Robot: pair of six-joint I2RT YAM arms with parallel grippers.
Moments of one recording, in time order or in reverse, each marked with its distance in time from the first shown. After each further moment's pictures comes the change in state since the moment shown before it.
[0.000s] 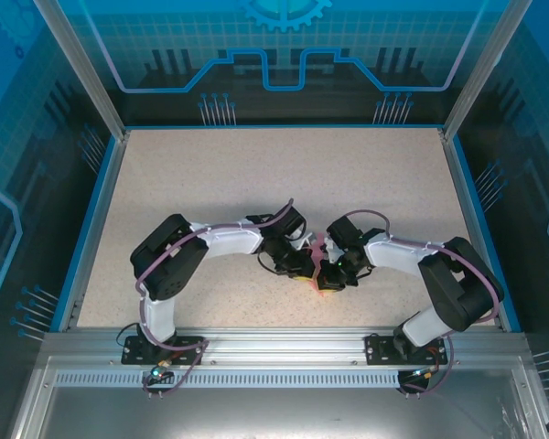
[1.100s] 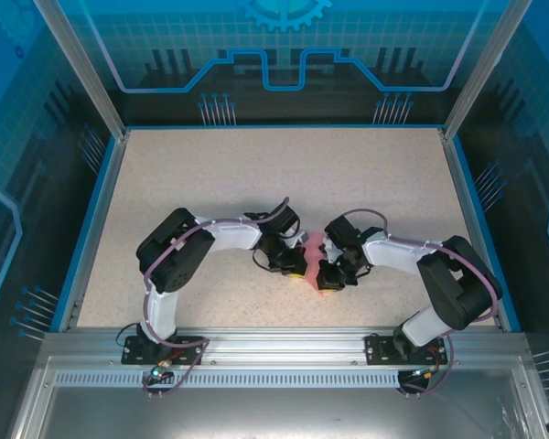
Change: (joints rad) left arm 0.084 0.054 -0.001 -0.037 -0.054 0.084; right arm 0.013 0.011 0.019 -0.030 0.023 -0.010
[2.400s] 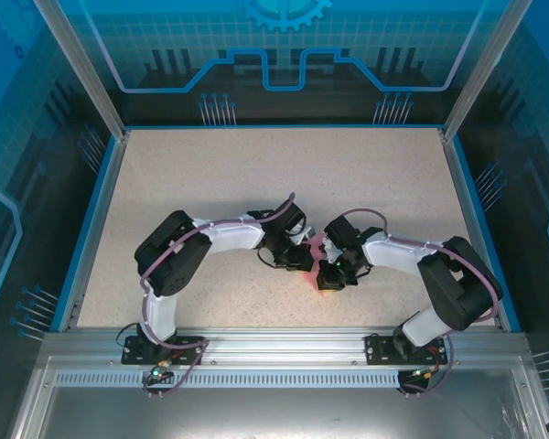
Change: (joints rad) left arm -0.055 -0.010 0.051 0.003 -0.033 0.000; right arm 0.006 -0.009 0.002 -0.003 0.008 -0.004
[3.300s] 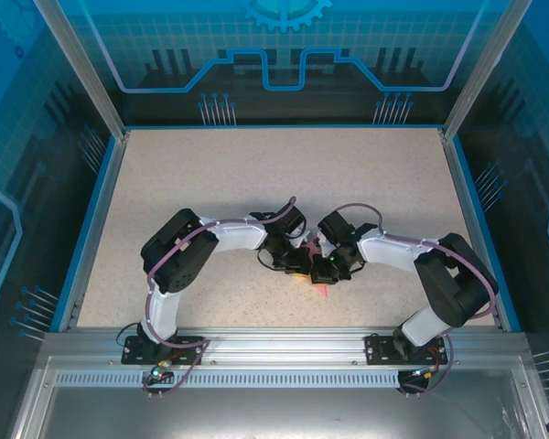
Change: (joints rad) left arm 0.002 0.035 -0.002 -0.010 -0.011 0.001; right arm 0.032 0.033 0.060 0.037 0.009 0.056
